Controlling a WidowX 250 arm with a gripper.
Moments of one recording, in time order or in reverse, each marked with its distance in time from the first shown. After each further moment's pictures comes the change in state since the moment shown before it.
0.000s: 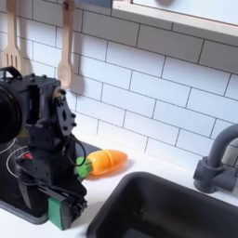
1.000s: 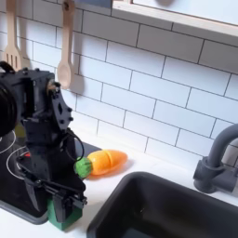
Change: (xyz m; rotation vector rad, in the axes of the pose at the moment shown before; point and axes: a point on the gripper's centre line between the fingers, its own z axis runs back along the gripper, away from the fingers) arm 0.001 0.000 0.003 -0.039 -0.015 -0.008
